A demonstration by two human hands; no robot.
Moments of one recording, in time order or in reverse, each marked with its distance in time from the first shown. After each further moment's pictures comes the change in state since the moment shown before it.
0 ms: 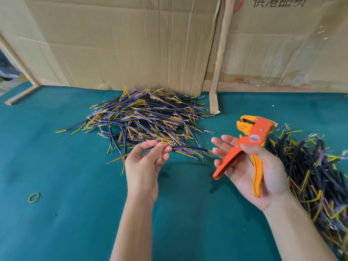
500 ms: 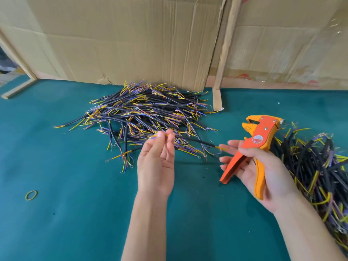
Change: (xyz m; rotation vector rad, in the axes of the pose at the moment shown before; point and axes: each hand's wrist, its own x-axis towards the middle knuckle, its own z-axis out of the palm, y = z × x) left_hand 0.000 -0.008 0.020 -0.373 0.005 -0.177; right_hand 0.005 0.001 -0.012 -0.243 0.157 -0.024
